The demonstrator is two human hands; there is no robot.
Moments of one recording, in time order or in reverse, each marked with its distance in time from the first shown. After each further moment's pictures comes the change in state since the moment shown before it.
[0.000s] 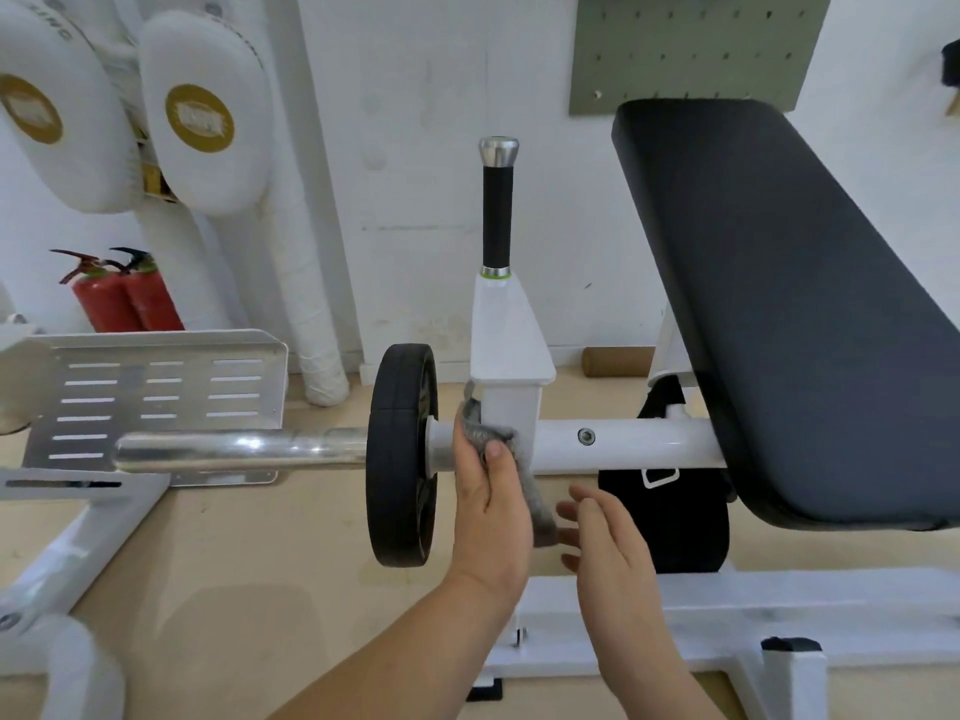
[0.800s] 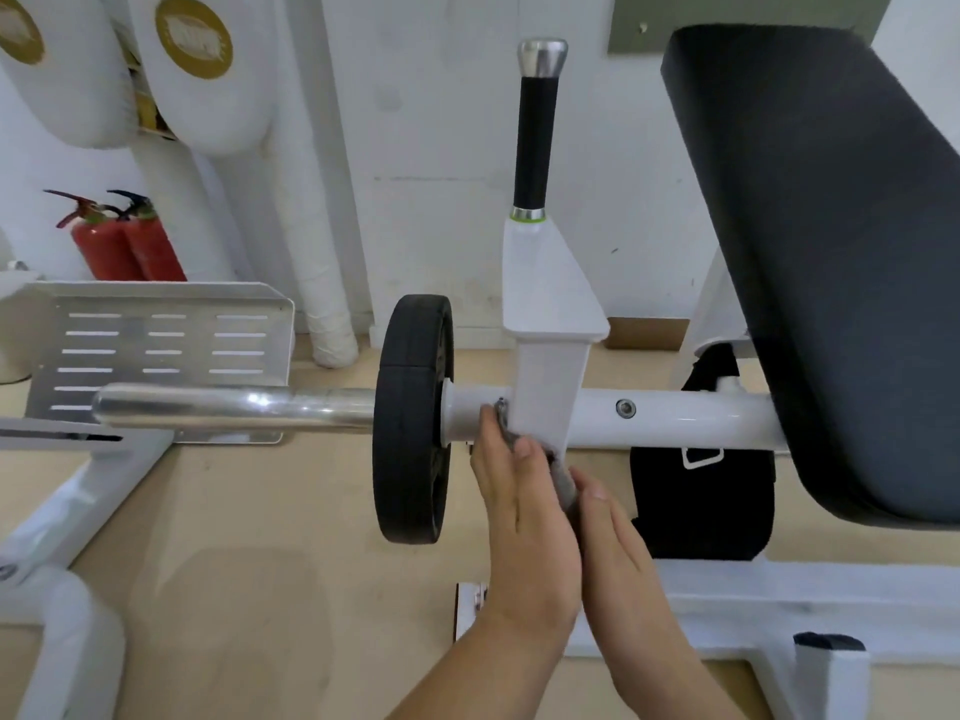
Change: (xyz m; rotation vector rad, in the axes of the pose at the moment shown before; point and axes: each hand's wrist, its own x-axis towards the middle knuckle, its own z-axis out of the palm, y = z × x) left_hand 0.007 -0.067 0.003 -0.107 0.075 -0.013; right_hand 0.012 0.022 0.016 -0.038 -0.237 0.091
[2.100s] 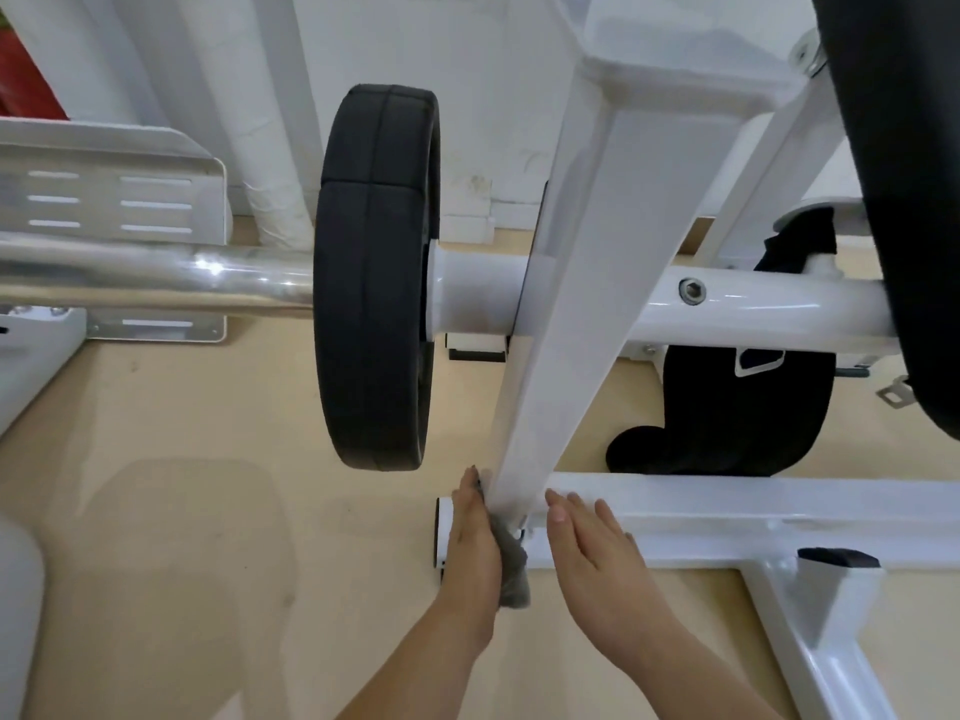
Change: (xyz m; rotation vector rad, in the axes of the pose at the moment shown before) left_hand 0.022 -0.183 -0.070 -0.063 0.169 -0.908; right_hand 0.044 0.132 0.003 -0.812 -0.160 0.201
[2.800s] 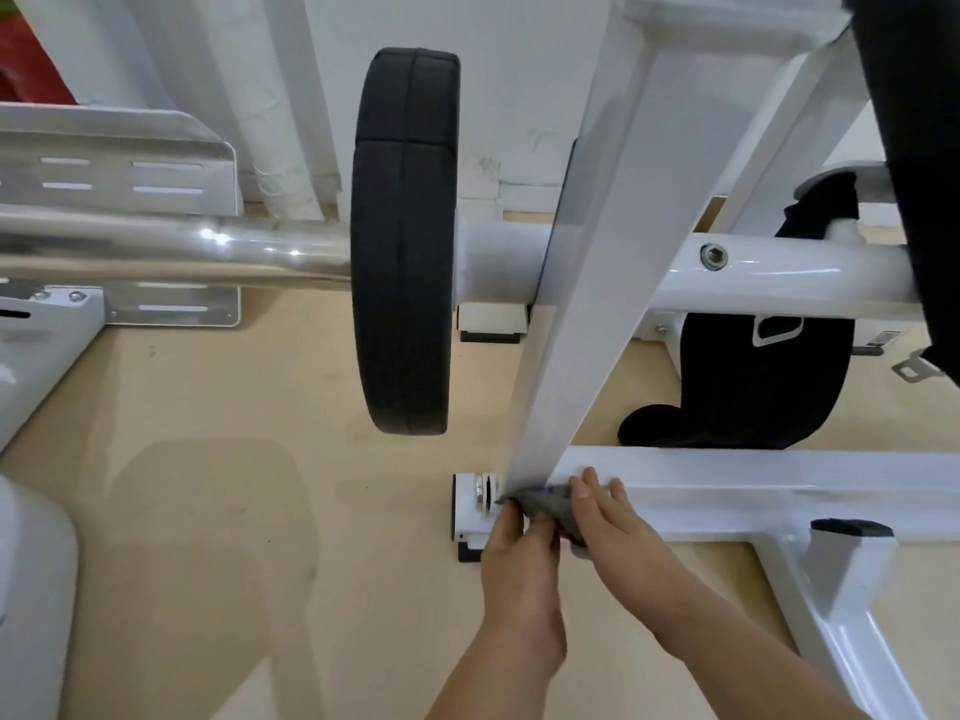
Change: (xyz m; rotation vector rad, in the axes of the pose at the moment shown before) left_hand -0.033 -0.037 0.002 -0.101 -0.195 0.091; right_hand -0.003 0.009 0.002 0.316 -0.057 0.080
